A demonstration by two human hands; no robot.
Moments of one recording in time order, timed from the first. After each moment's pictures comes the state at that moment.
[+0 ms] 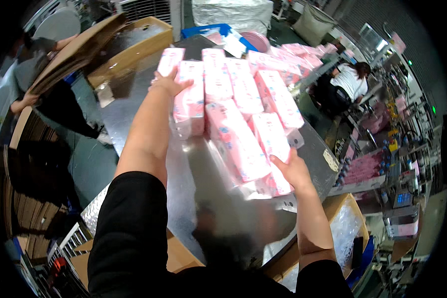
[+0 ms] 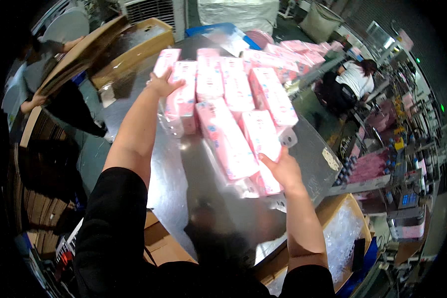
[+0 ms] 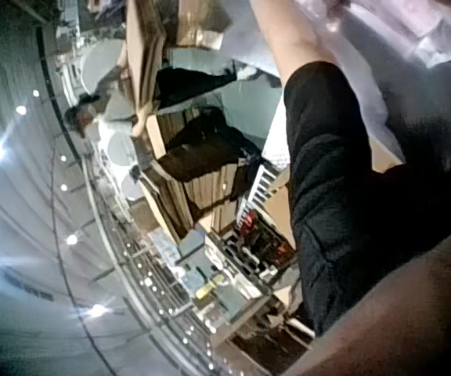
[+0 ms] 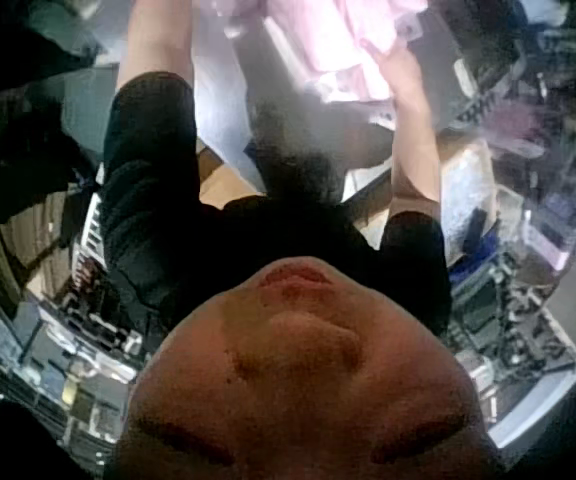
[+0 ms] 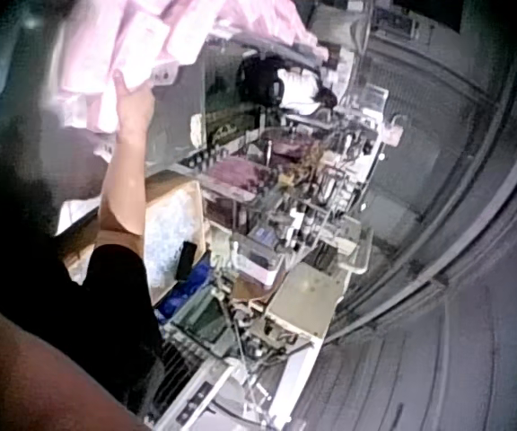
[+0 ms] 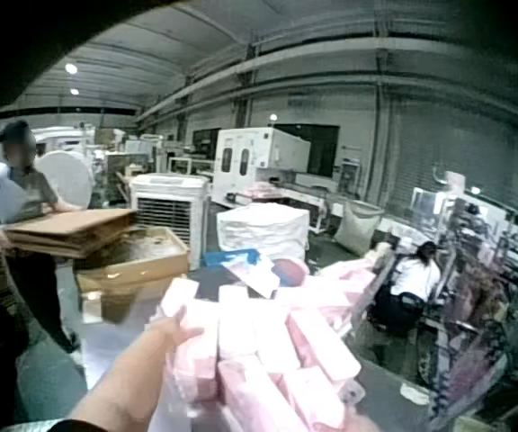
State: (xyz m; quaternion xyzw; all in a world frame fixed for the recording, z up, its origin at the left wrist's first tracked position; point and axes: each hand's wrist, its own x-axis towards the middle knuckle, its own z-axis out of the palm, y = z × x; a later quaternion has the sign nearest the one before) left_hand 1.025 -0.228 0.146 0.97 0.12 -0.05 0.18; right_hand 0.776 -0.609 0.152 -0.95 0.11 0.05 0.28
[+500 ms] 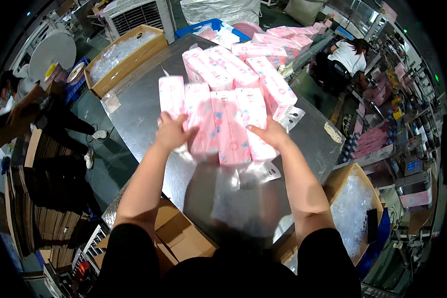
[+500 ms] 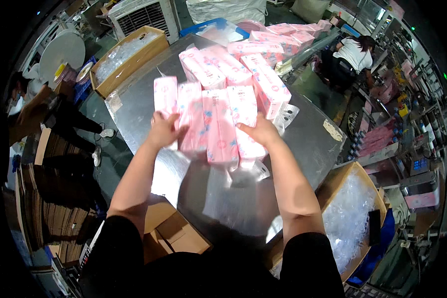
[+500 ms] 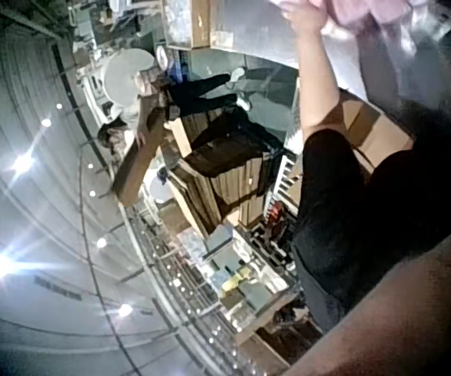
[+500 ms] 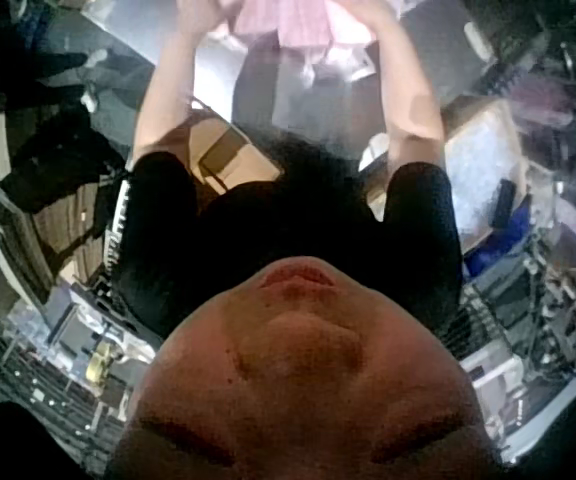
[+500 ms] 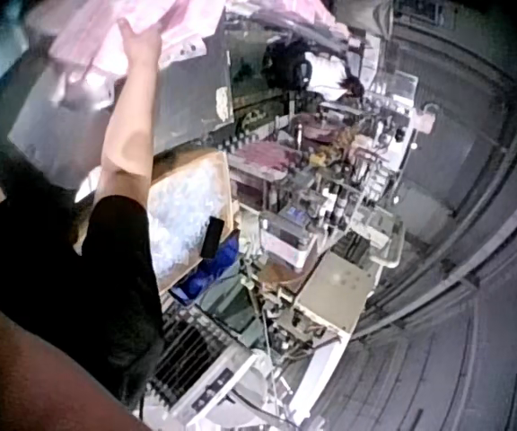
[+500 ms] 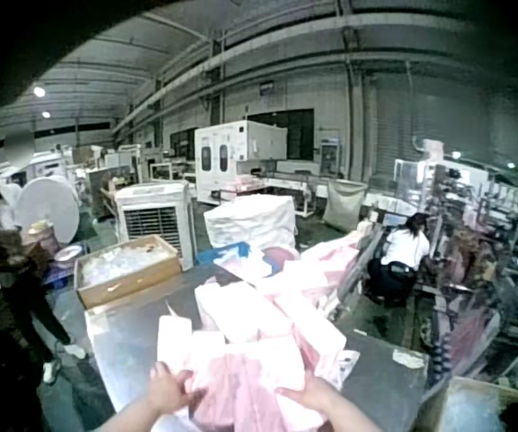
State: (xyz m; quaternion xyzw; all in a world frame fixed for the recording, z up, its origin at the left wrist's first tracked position) left_hand 0.838 -0.256 0.127 0.98 -0.10 0.04 0.14; right_hand 0.810 -0.593 0.115 -0.91 0.06 0.07 0.40
